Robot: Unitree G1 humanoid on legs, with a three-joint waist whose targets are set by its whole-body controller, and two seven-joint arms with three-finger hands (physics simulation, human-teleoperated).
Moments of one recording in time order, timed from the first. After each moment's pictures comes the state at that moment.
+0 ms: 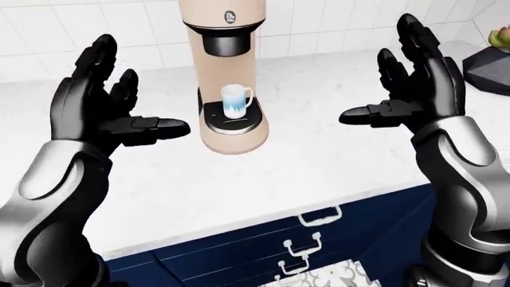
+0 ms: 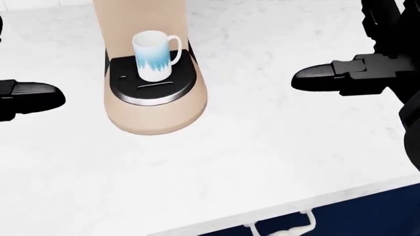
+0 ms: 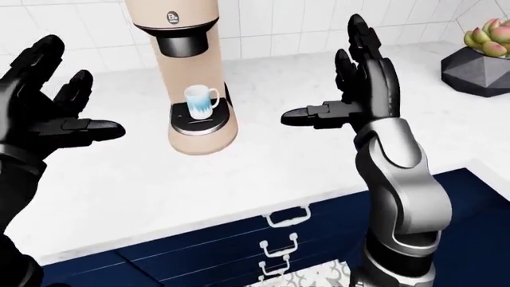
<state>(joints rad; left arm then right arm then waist) -0.56 0.43 0.40 -0.64 -0.62 1.07 0.22 -0.61 -0.38 -0.27 -0.48 0.35 0.83 -0.04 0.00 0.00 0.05</state>
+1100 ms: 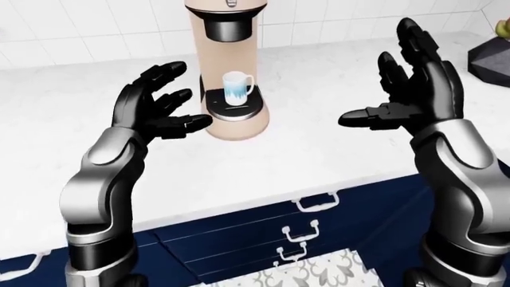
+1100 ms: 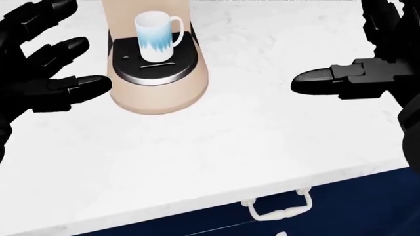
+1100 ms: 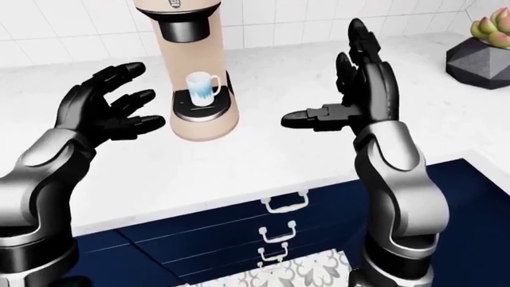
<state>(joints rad) -0.62 0.36 0.22 -0.27 -0.25 0.85 -0.08 -0.59 -0.36 -0.27 -0.49 0.32 0.84 -0.04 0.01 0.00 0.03</state>
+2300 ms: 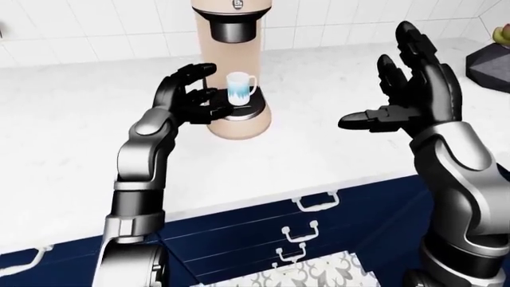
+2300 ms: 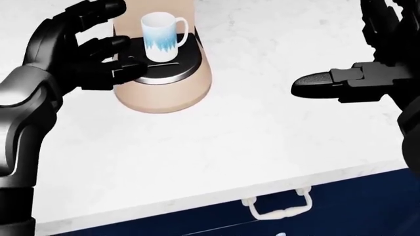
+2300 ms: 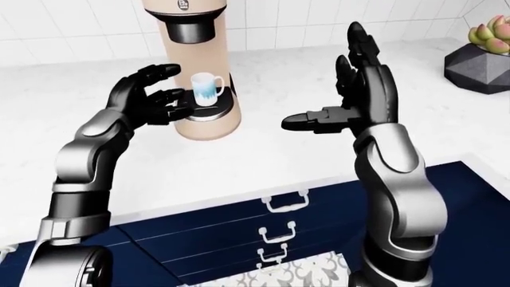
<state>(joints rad) -0.84 0.28 0.13 0.25 -0.12 0.59 -0.16 -0.58 -0.36 -0.27 -0.49 0.31 0.83 -0.02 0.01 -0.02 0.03</state>
